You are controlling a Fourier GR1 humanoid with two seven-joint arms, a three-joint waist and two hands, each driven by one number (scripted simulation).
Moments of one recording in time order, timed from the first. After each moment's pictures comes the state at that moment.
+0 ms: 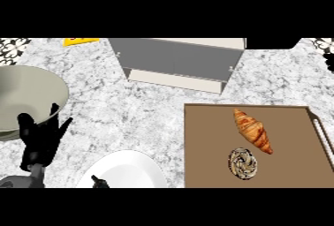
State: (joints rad) left arm -0.05 0.45 -0.14 -1.35 0.36 0.21 0.17; right arm -0.32 -0.98 0.05 -1.34 -0.28 0.52 -0.12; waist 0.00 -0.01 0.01
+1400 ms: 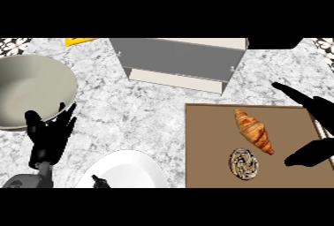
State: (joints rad) left arm -0.05 0.36 -0.10 -1.37 0.31 0.17 0.23; right arm -0.19 -0.76 0.17 -1.70 0.09 0.34 0.31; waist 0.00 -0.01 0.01
